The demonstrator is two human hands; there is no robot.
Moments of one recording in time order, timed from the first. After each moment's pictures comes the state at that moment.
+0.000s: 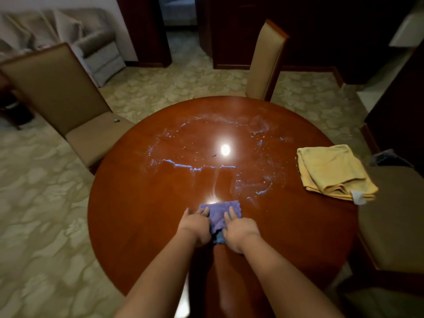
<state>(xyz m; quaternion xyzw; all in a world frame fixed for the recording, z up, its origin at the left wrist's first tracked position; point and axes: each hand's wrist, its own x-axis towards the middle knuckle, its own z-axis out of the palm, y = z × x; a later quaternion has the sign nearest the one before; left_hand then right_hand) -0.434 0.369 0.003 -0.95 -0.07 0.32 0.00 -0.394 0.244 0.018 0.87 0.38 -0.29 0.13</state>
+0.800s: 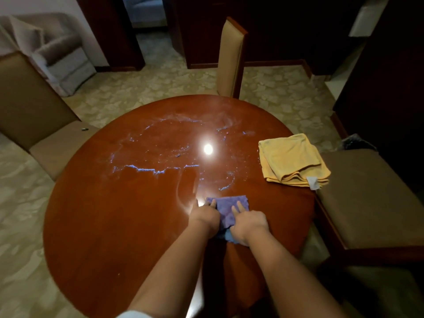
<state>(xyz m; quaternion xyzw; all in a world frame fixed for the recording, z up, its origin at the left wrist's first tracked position) -0.365 0.262 -0.010 -0.94 -0.02 0.32 0.07 -0.342 0.144 -0.008 0.91 0.26 -0.30 0.12</state>
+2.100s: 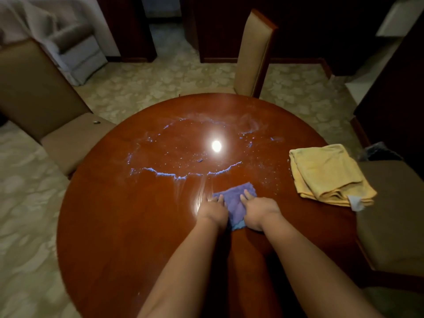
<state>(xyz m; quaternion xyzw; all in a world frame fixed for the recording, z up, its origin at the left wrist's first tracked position) -0.333 0.336 -0.015 -0.95 -0.01 0.30 0.08 -0.278 0.215 -0.010 0.90 0.30 -0.27 0.14</state>
